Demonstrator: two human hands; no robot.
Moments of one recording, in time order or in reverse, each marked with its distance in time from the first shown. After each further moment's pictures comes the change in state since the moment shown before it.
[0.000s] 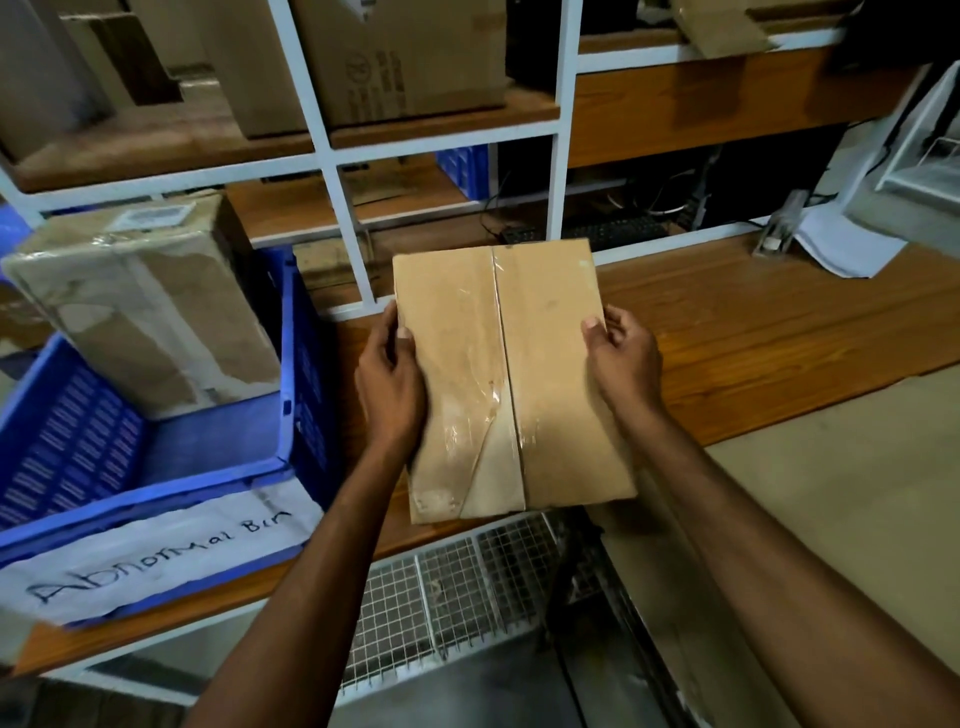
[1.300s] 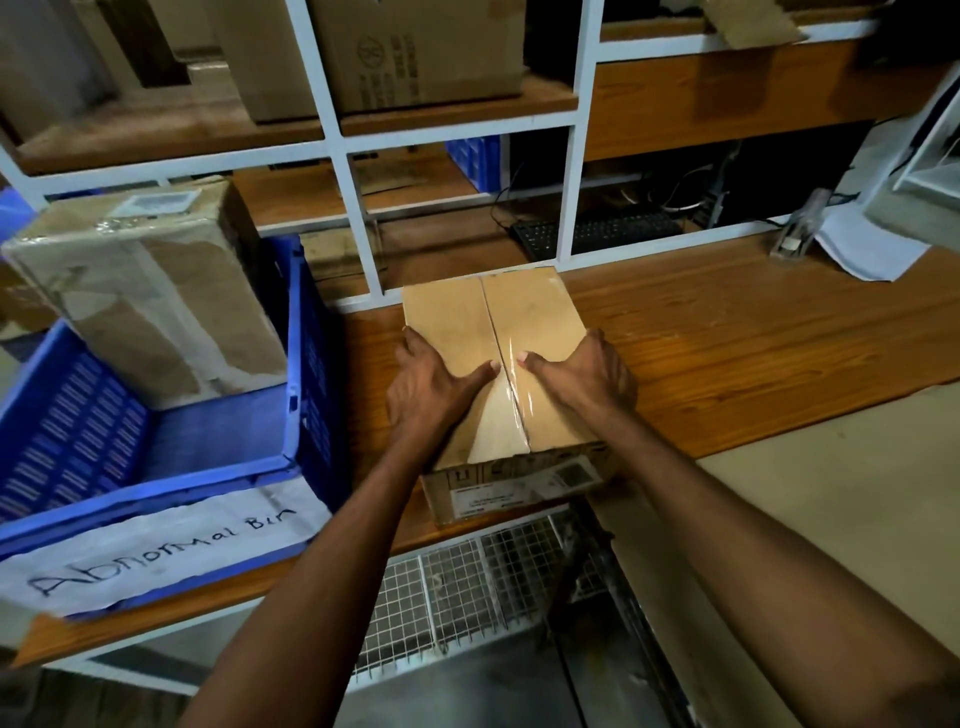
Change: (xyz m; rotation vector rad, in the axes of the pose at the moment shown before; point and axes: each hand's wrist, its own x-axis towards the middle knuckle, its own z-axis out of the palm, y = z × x) left_hand 0.016 -0.019 0.030 0.741 -0.248 -0.213; right_hand 0.009 0.000 0.051 -0.564 -0.145 0.154
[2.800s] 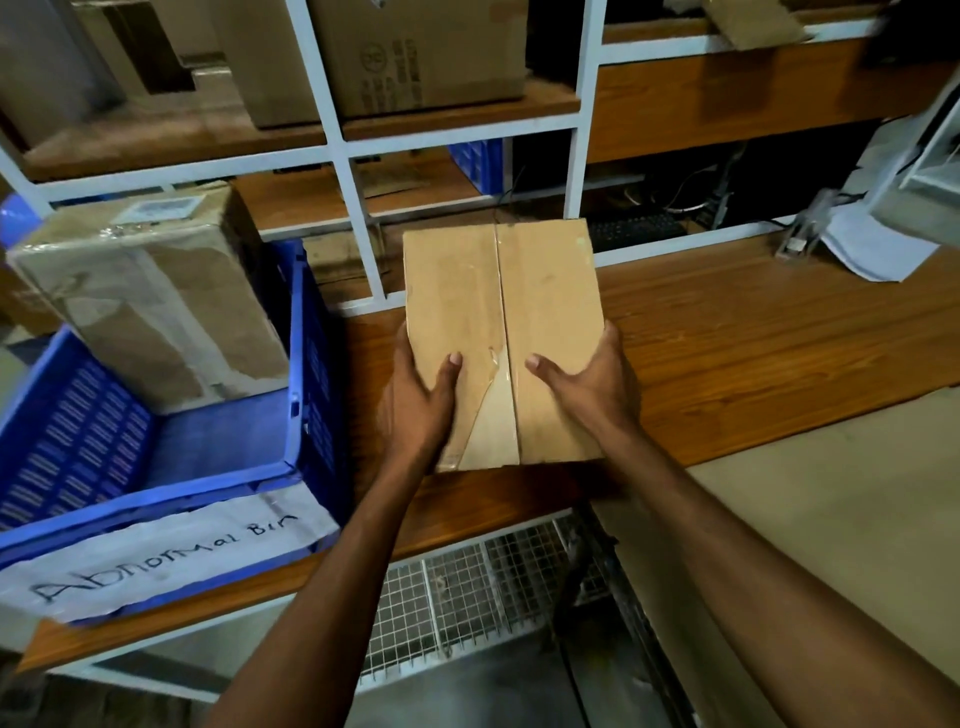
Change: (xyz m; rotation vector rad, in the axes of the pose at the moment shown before) left_hand -0.015 -0.025 -0.006 -0.491 0.156 0.148; right_hand -0.013 0.013 -0.003 0.359 0.070 -0.144
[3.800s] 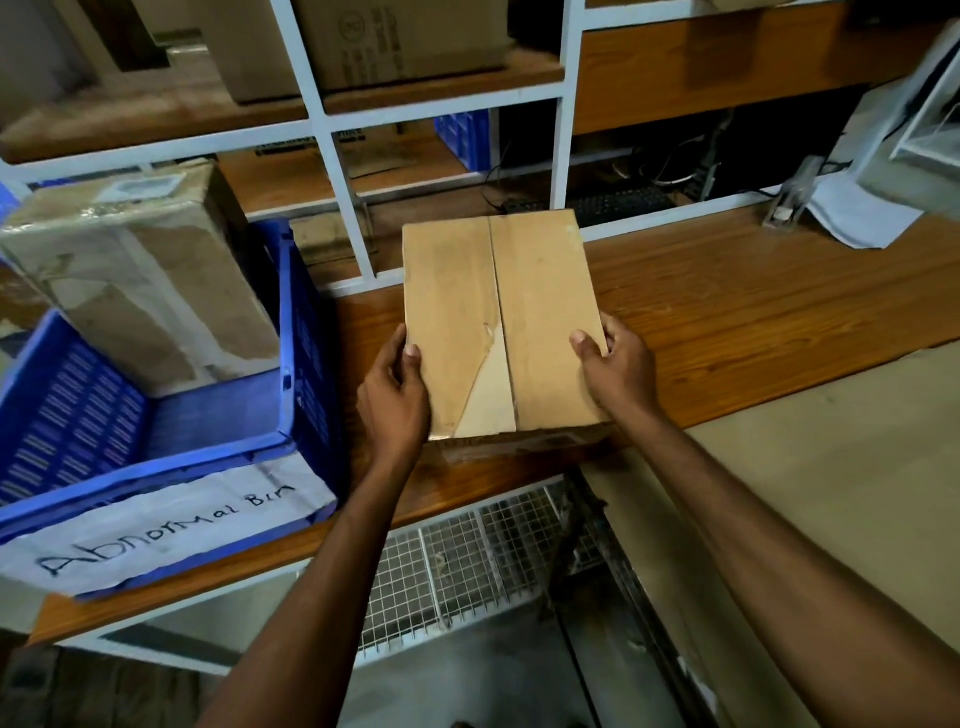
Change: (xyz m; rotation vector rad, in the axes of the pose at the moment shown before) left_hand -0.023 -0.010 -0.008 -0.108 0.113 -0.045; right_hand -0.010 0.025 -0.030 0.102 -0.027 -0.021
